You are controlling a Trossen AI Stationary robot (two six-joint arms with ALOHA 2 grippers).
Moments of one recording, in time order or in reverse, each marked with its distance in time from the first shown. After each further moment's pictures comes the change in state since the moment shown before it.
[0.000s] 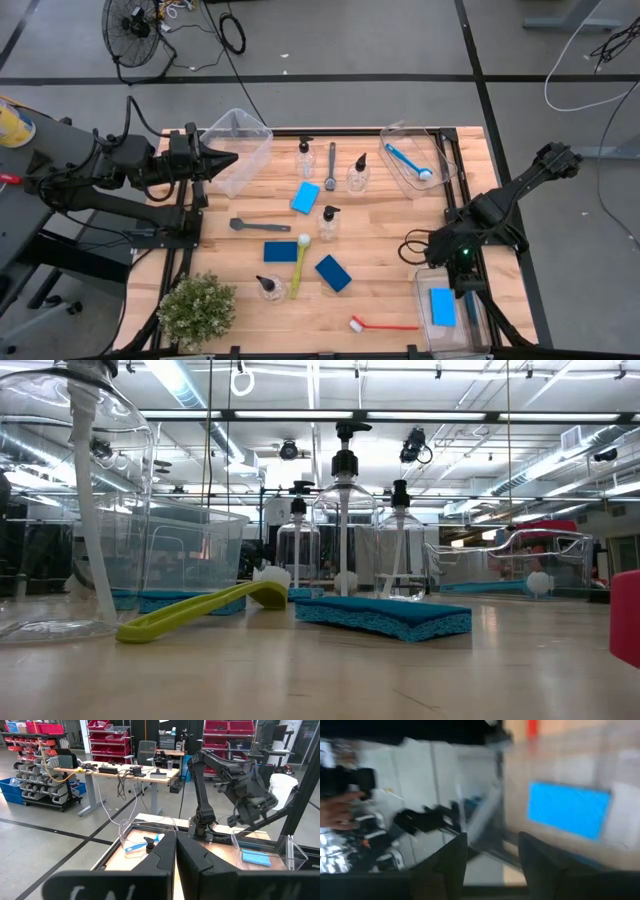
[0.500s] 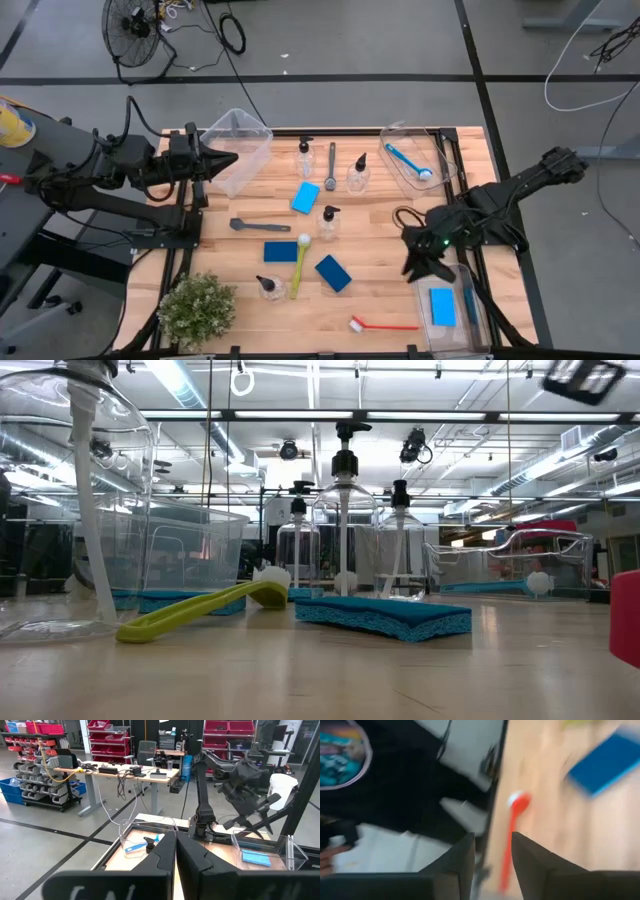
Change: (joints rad) left arm 0.000 0.000 0.000 0.001 0.000 0.000; right arm -0.146 -0.001 0.000 0.382 0.337 -0.191
